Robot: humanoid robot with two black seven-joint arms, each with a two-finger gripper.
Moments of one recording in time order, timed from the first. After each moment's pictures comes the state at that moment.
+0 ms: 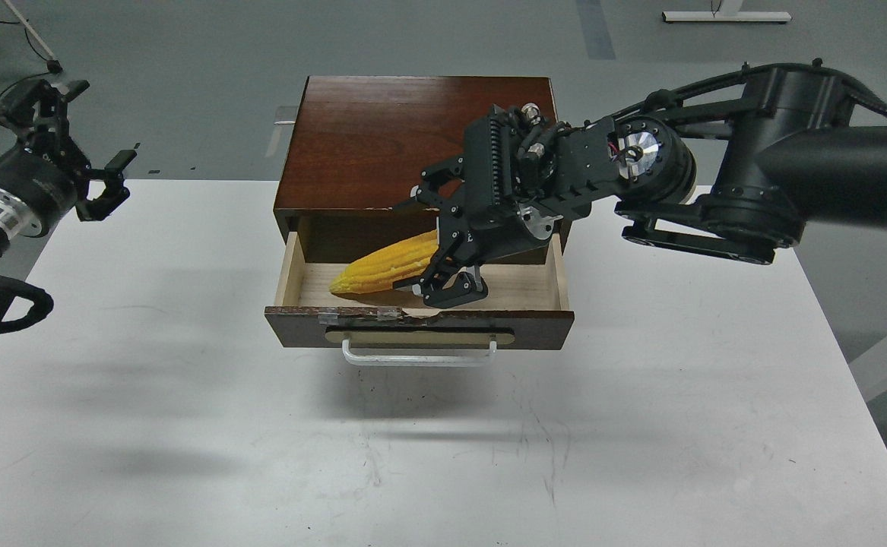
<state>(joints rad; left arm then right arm) -0.66 0.70 -0.80 -0.84 0.15 -0.32 -0.20 1.68 -0.20 -0.49 1.13 -1.76 -0.17 0.44</state>
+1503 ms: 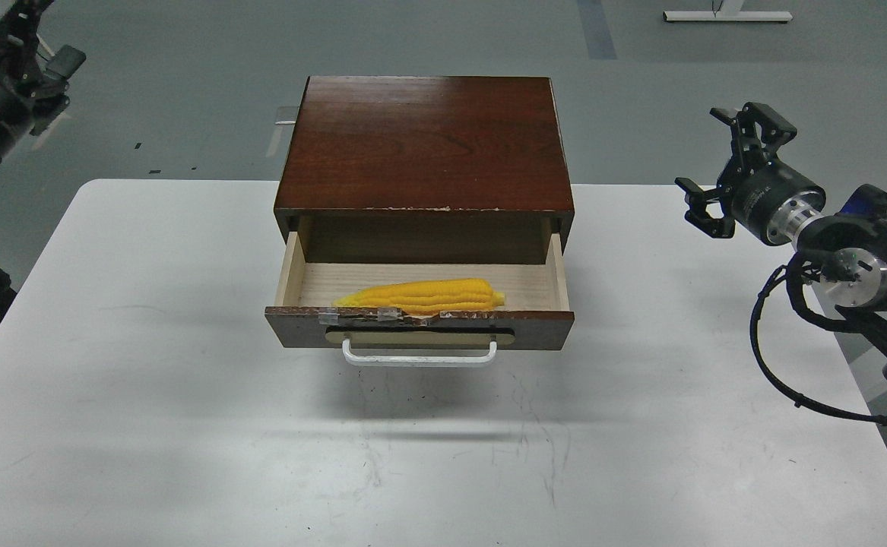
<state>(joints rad) -0.76 0.92 -0.81 -1.13 0.91 -0.16 -0.48 0.77 -0.60 0.52 0.93 0.01 0.13 0.11</state>
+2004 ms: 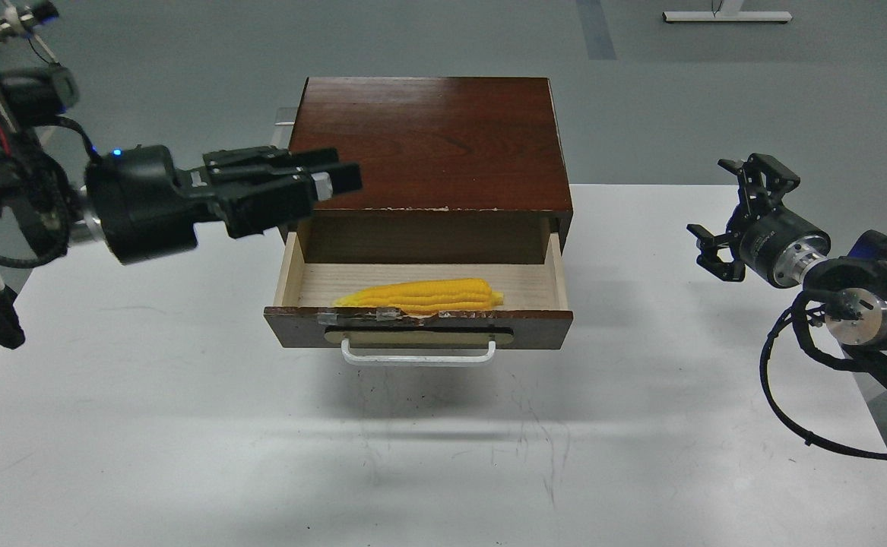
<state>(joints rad) -0.76 0.95 -0.71 -1.76 1.42 -0.39 -0.49 0.69 -0.60 0.51 0.90 0.01 0.13 0.11</state>
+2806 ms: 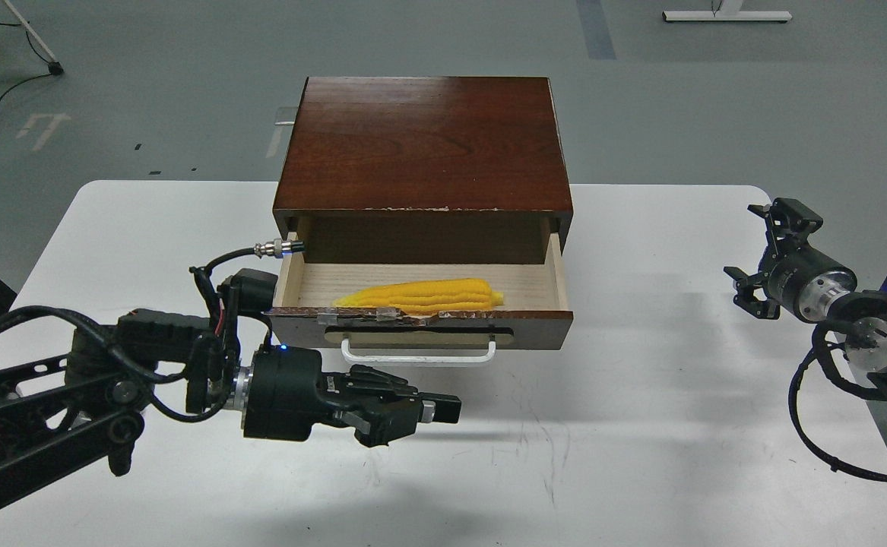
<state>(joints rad) -0.56 0.70 -0.53 -1.74 1.57 -0.49 -0.49 0.68 -0.58 0.43 0.74 -0.01 0.15 0.11</state>
